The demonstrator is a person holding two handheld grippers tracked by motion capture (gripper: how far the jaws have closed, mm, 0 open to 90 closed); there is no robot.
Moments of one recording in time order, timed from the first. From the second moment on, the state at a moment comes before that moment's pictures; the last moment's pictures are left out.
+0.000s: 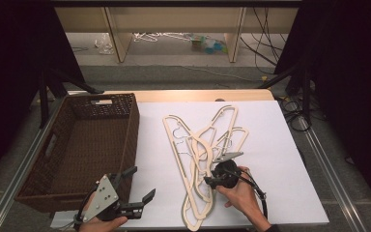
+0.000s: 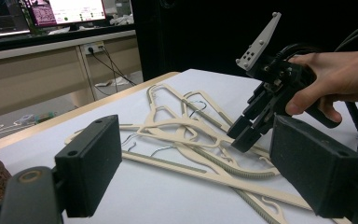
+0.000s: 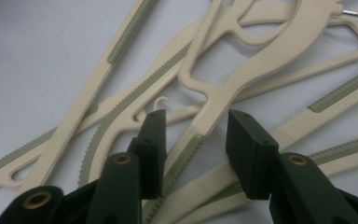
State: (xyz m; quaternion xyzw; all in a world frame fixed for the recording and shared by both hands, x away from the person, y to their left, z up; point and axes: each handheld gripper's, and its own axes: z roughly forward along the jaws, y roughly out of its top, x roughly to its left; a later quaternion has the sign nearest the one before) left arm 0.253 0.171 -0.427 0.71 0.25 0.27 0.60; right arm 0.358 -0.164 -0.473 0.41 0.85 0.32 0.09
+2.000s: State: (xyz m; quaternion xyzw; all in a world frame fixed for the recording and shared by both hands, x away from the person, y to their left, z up) left arm 0.317 0.081 -0.428 0.80 0.19 0.21 0.52; right arm 0.300 -0.239 -0.410 0.23 0.90 0.38 0.01
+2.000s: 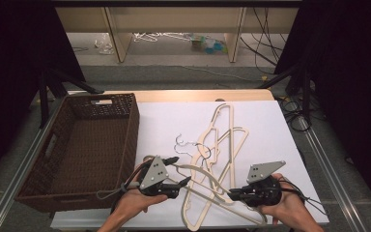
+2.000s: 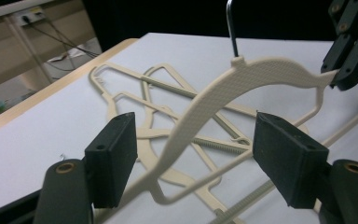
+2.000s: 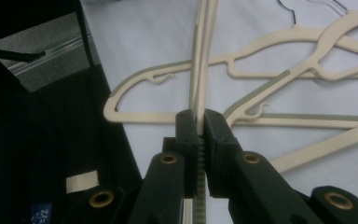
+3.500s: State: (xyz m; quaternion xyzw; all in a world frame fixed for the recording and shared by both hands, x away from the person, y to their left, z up) left arm 0.308 0.049 -0.403 0.88 0.01 0.07 0.47; right arm 0.300 -0.272 -0.407 0.19 0.89 0.40 0.02
